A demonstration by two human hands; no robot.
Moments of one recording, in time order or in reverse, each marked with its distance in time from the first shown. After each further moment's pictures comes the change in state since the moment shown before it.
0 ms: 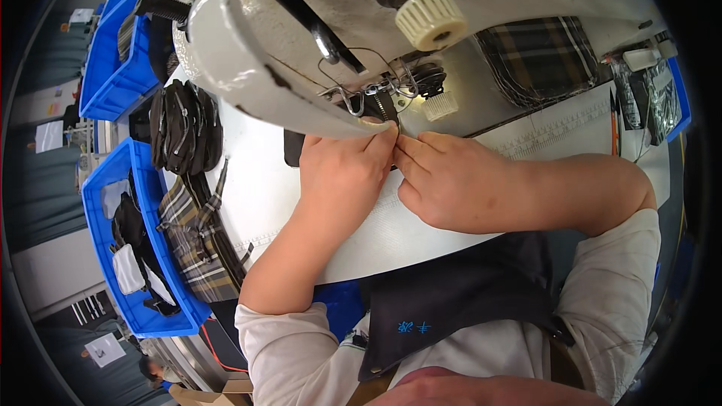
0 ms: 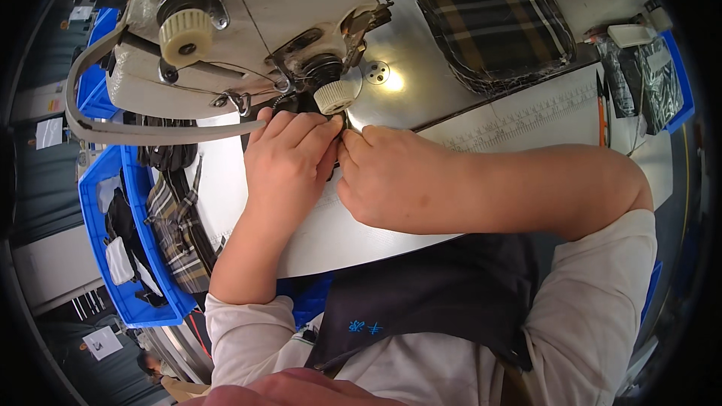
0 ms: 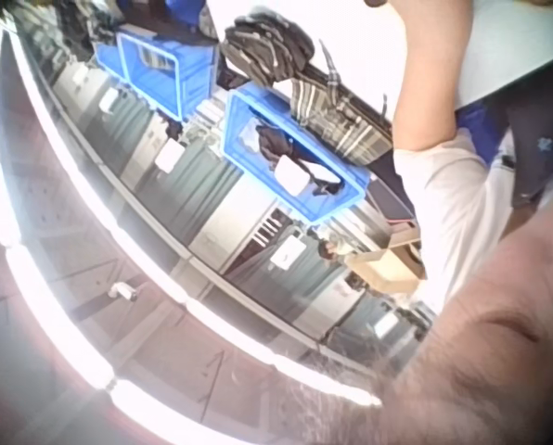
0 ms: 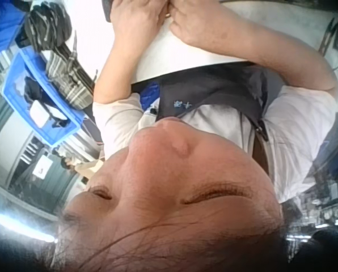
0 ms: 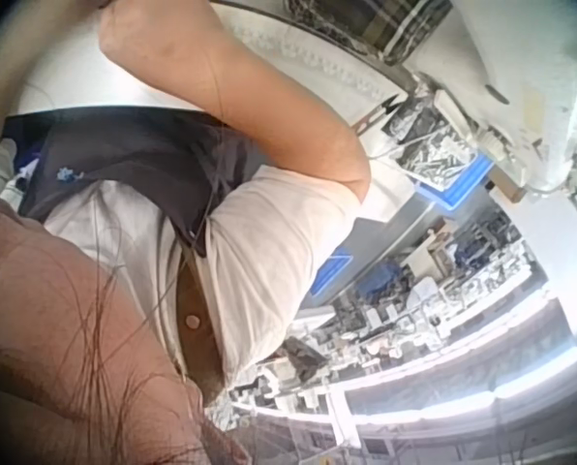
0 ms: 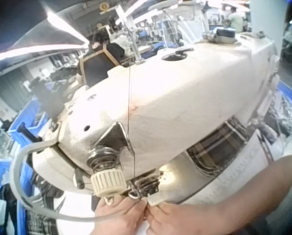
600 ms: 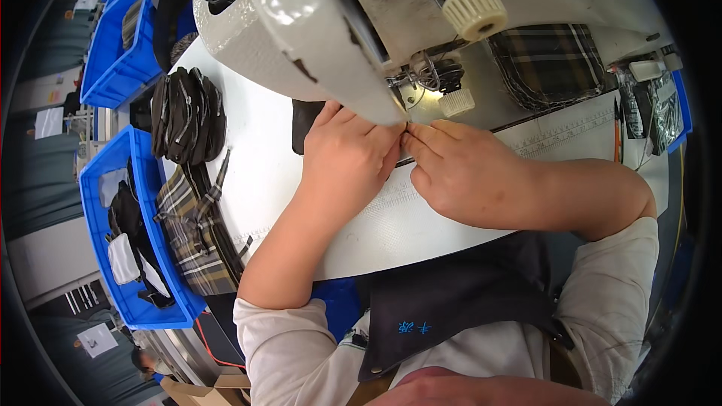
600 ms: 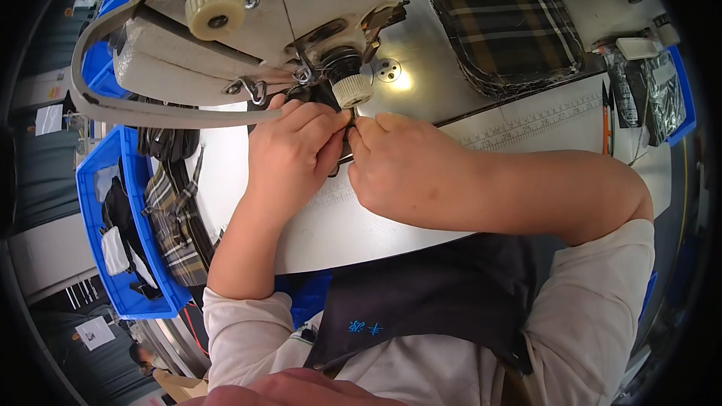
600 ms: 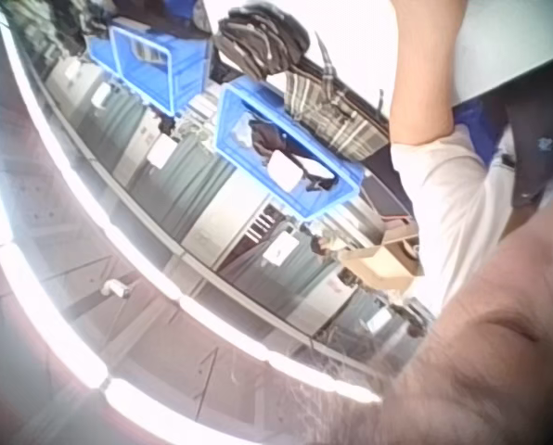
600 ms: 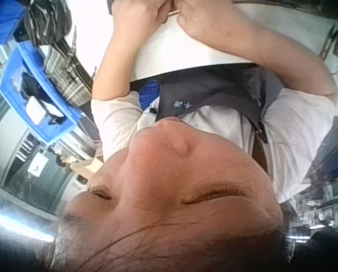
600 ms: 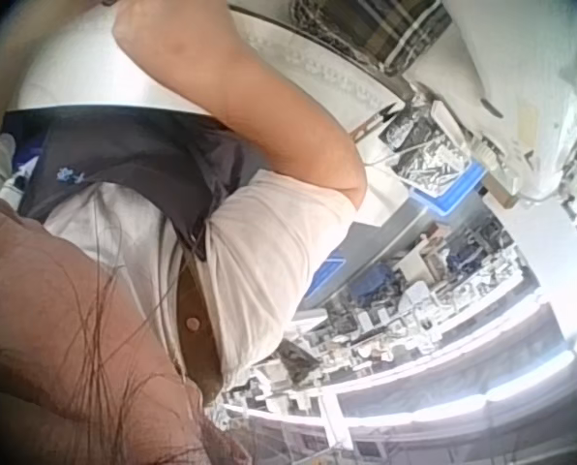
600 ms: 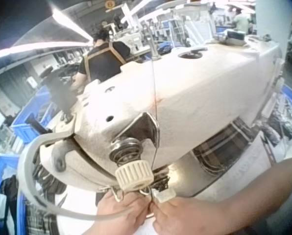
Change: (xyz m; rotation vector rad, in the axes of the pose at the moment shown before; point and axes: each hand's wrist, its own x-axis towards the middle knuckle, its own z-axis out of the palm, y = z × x) left_hand 0.007 -0.012 0.000 -0.159 0.012 0.024; right_hand 0.001 0.000 0.001 -0.026 0.034 0.097
